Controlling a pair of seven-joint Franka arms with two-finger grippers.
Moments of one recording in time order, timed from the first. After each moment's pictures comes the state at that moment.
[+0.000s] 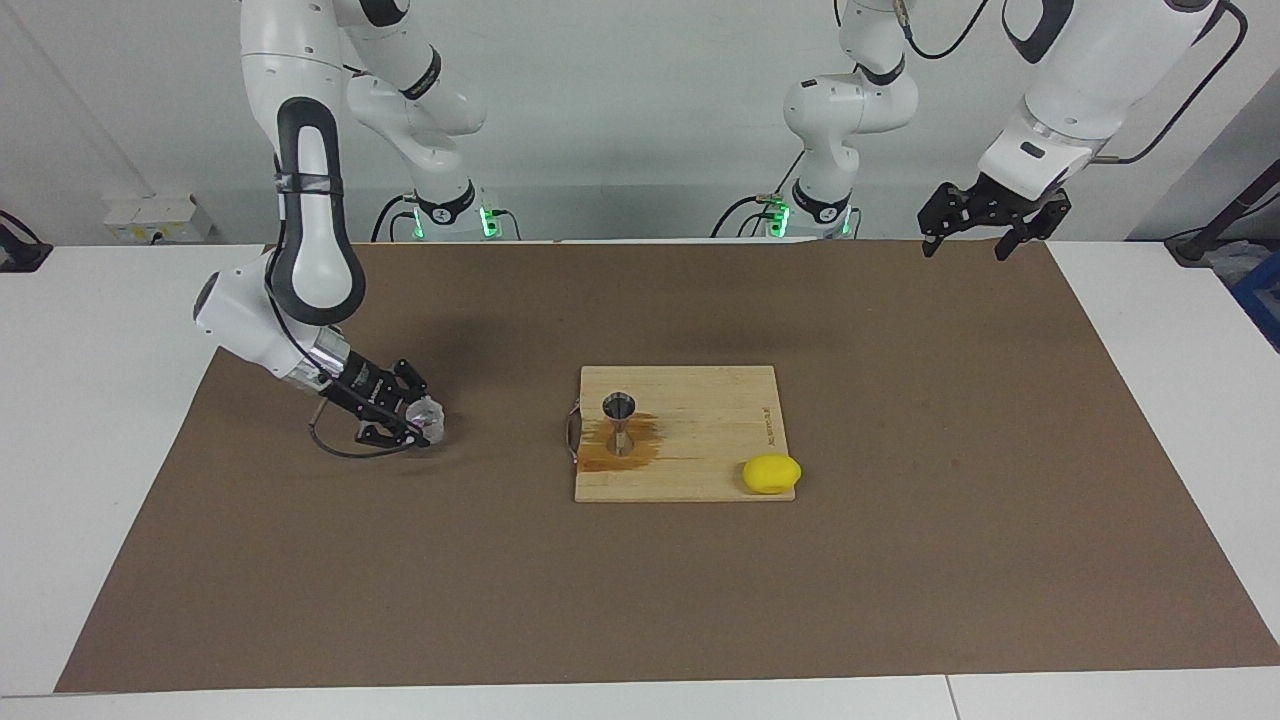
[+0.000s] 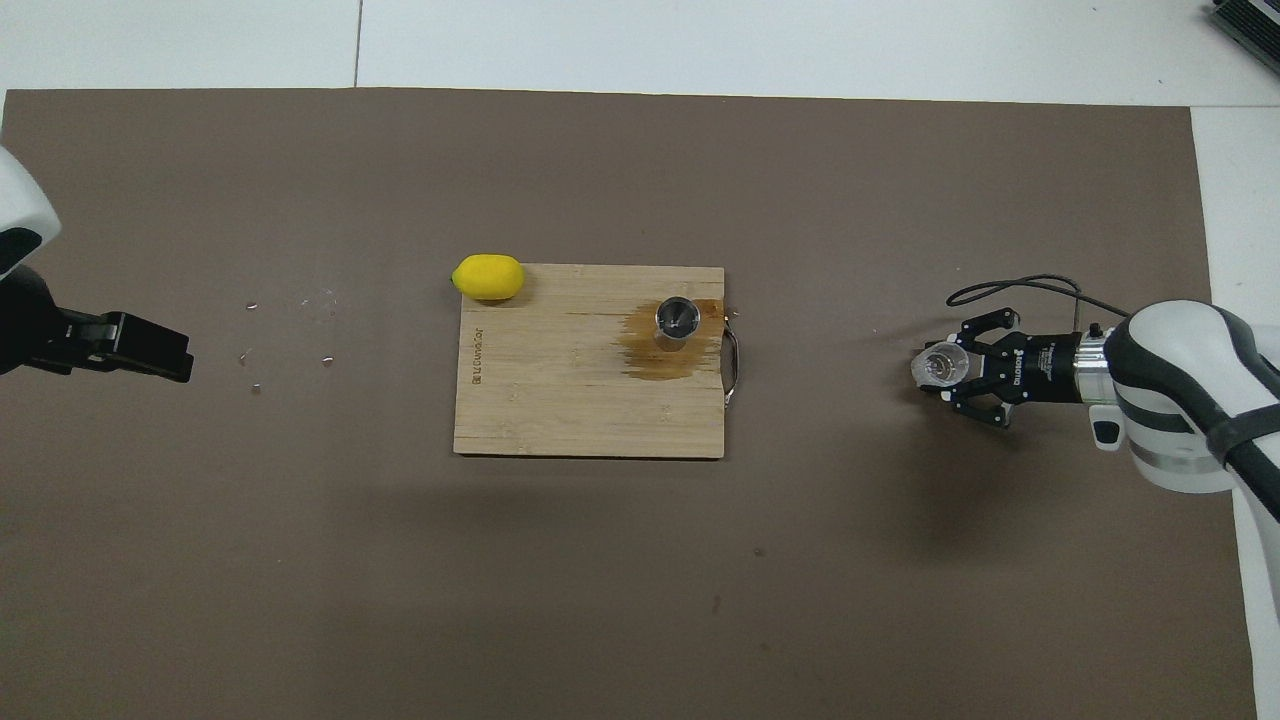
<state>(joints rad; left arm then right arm) 0.03 -0.05 -0.13 -1.60 -0.02 1.48 0.03 -0.23 0.30 0.03 -2.15 0.92 2.18 0.91</state>
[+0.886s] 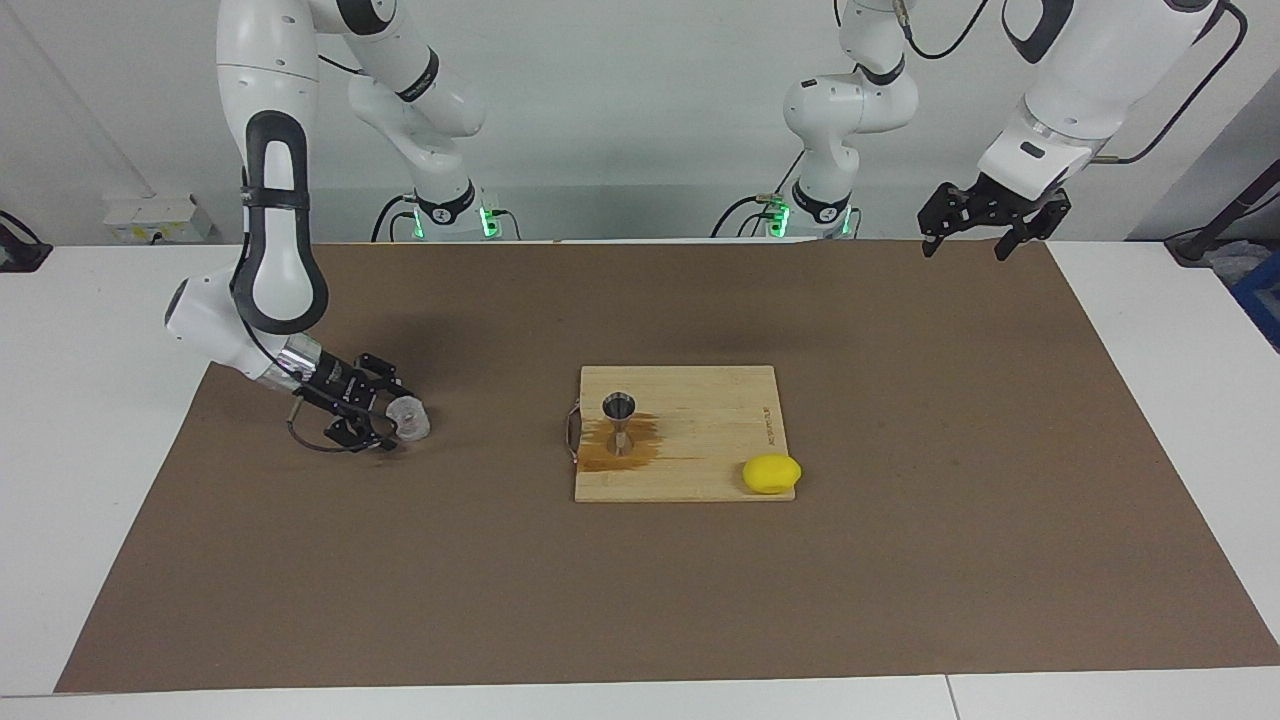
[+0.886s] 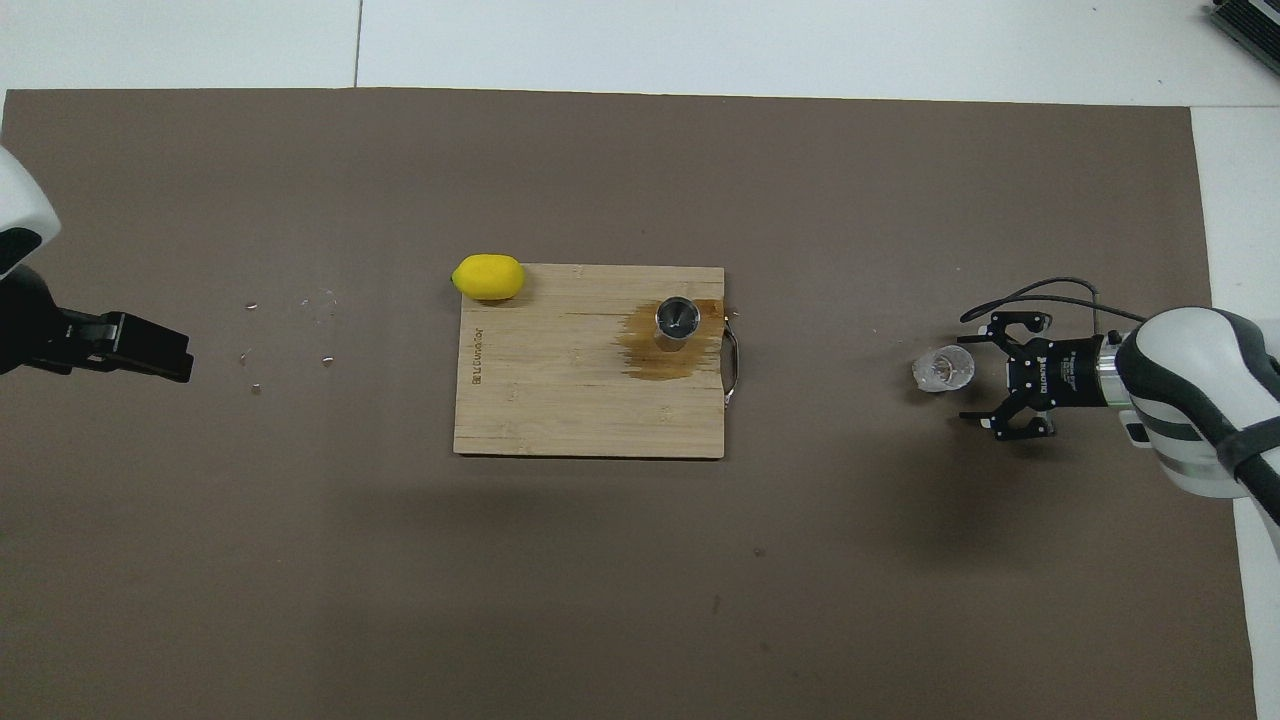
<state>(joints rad) 0.03 -0.05 -0.13 -1.60 -0.02 1.48 0.03 -0.26 0.27 0.03 -2.14 0.75 2.18 0.78</state>
